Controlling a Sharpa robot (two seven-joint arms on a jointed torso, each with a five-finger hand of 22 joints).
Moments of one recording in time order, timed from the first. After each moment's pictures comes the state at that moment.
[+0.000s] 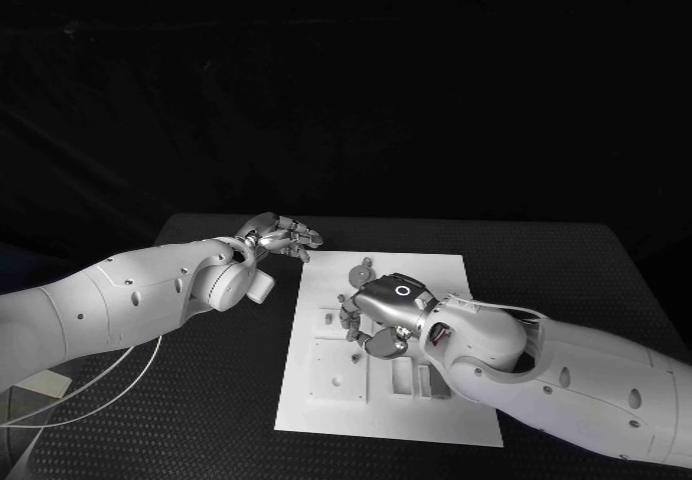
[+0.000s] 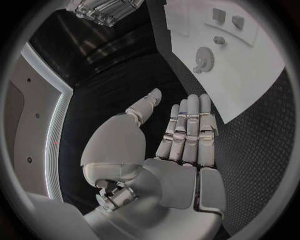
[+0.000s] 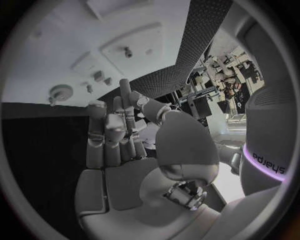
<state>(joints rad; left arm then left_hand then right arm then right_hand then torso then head) 1.23 -0.76 -0.12 1.20 -0.32 -0.25 0.18 1.06 -0.10 0.49 -0.27 0.06 0.86 0.18 0.28 0.49 1.11 0.14 0.07 0.26 0.91 0.04 0.90 0.41 0.02 1.01 -0.05 0.09 1.11 1.09 -0.60 -0.06 1.63 -1.85 -0.26 -0.11 1.17 -0.08 0.78 -0.26 0.06 1.02 0.11 0.34 0.55 1.17 0.07 0.27 0.29 1.29 -0.07 1.31 0.81 0.20 1.23 -0.03 0.81 1.31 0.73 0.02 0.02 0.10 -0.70</state>
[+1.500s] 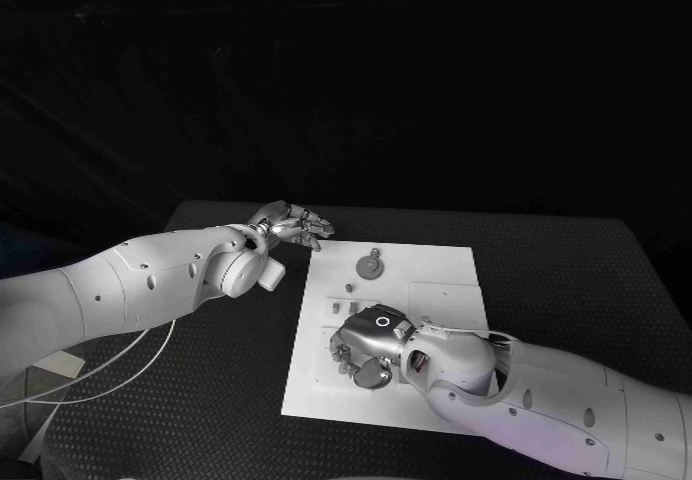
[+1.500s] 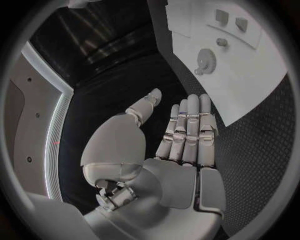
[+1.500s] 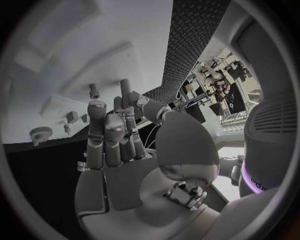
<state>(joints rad) 1.23 -0.75 -0.12 1.20 -0.32 -0.24 0.18 1.06 -0.10 0.49 -0.27 0.06 0.86 0.18 0.28 0.49 1.11 0.14 0.07 0.26 0.91 0.04 0.90 0.41 0.02 1.01 -0.05 0.08 1.11 1.02 -0.50 -0.12 1.53 -1.88 -0.21 -0.09 1.17 -0.07 0.78 -0.26 0.06 1.02 0.11 0.34 0.55 1.17 0.07 0.27 0.29 1.29 -0.07 1.31 0.81 0.20 1.23 -0.03 0.81 1.31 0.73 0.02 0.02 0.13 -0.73</state>
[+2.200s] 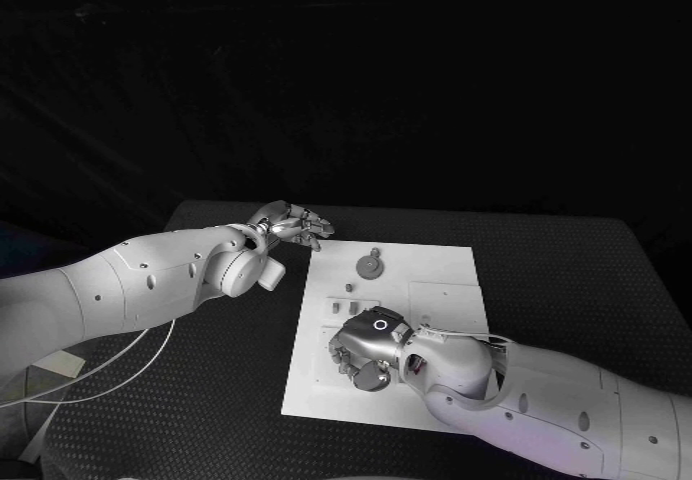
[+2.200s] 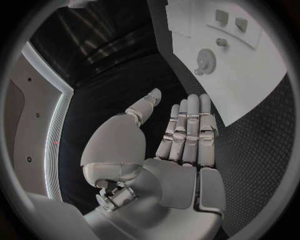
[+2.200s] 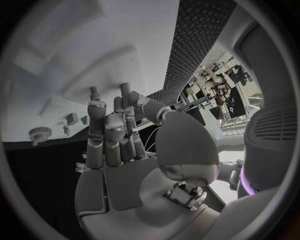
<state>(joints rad) 1.23 -0.75 -0.12 1.20 -0.32 -0.24 0.18 1.06 -0.10 0.49 -0.27 0.06 0.86 0.18 0.28 0.49 1.11 0.14 0.07 0.26 0.91 0.04 0.90 0.41 0.02 1.01 -0.05 0.08 1.11 1.02 -0.49 -0.13 1.52 -1.92 -0.22 -0.10 1.17 -0.07 0.79 -0.27 0.06 1.01 0.11 0.34 0.55 1.17 0.07 0.27 0.29 1.29 -0.07 1.31 0.81 0.20 1.23 -0.03 0.81 1.31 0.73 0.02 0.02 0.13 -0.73</state>
